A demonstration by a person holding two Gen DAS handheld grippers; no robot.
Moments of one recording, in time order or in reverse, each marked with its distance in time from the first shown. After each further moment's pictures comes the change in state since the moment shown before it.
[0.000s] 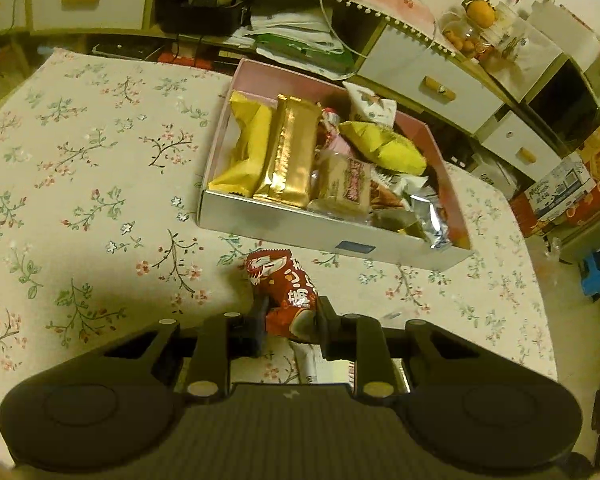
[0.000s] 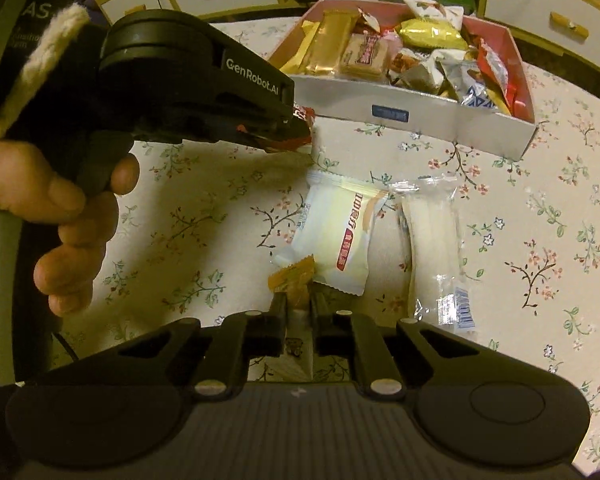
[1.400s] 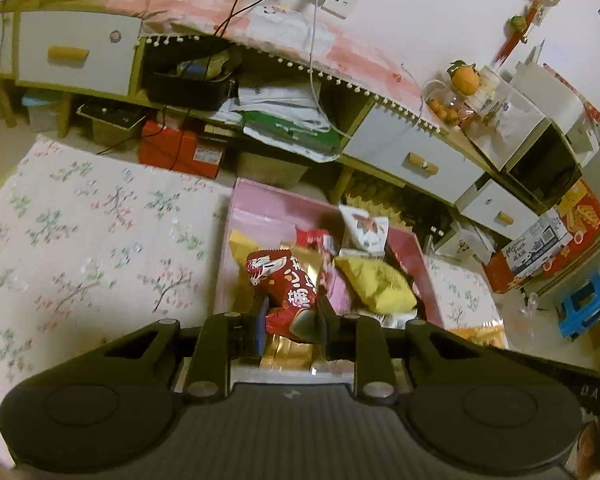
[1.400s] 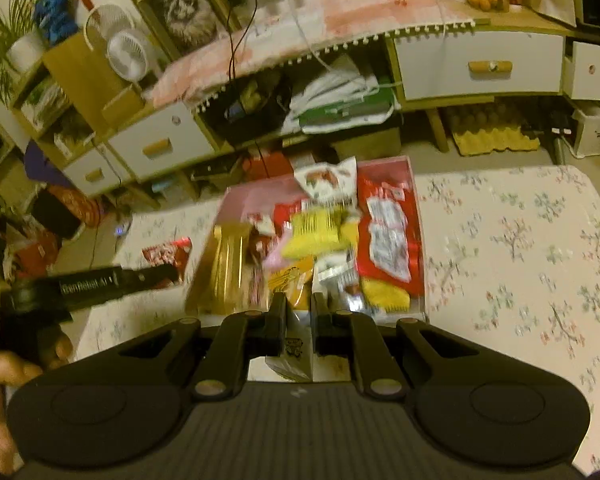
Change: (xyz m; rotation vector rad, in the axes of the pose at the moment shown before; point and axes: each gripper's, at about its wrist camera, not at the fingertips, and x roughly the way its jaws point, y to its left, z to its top) left arm -0.014 0.022 0.082 0.001 -0.161 -0.092; right arm -0.060 -0.102 0.098 0.269 -0.317 0.032
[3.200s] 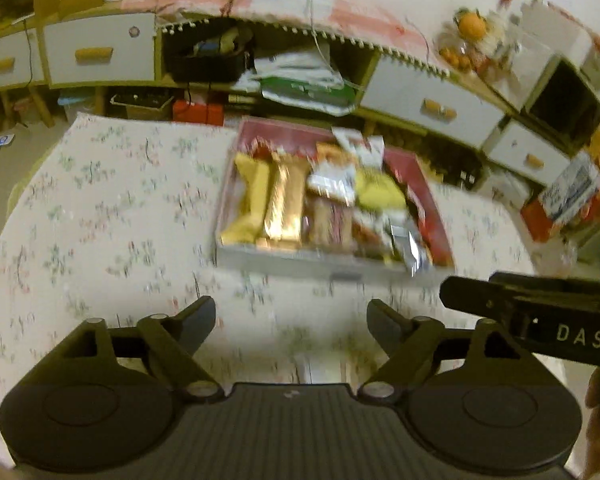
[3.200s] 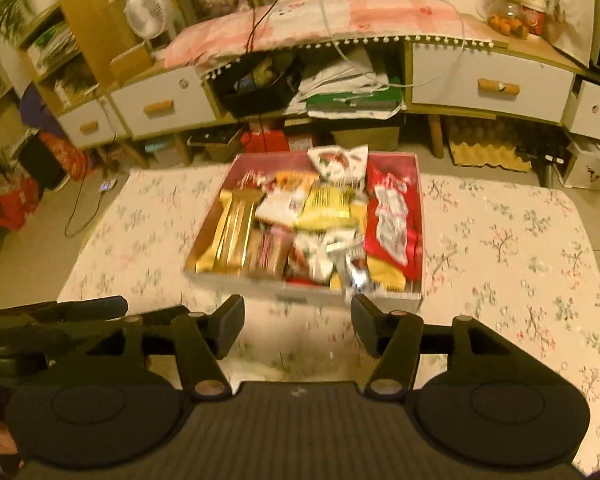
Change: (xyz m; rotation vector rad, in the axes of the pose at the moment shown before) left arm -0.036 -0.062 -0.071 0.096 0.092 0.195; right arm -0.013 0.033 -0.023 -0.162 0.074 -0.099
